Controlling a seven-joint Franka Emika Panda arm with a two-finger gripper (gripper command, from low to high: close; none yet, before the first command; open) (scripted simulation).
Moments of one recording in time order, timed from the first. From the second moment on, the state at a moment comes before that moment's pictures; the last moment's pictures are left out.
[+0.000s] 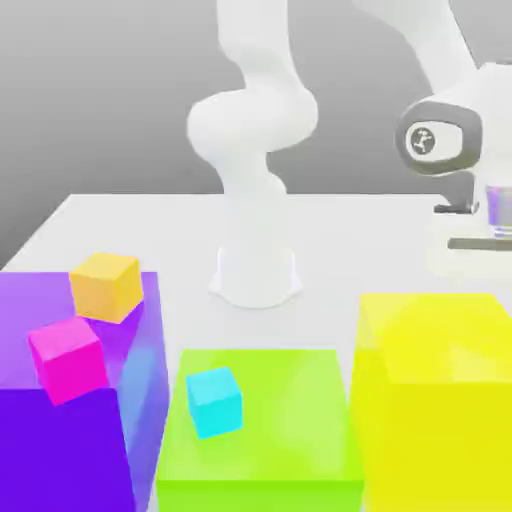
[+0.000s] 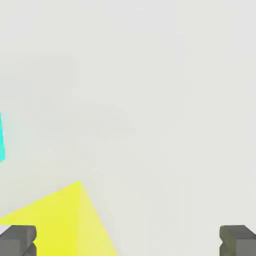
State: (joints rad) arm 0.74 -0.02 0.00 -2.71 -0.09 2.80 -1.22
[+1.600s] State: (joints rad) arm 0.72 -0.01 0.09 -2.60 0.17 2.68 -1.32
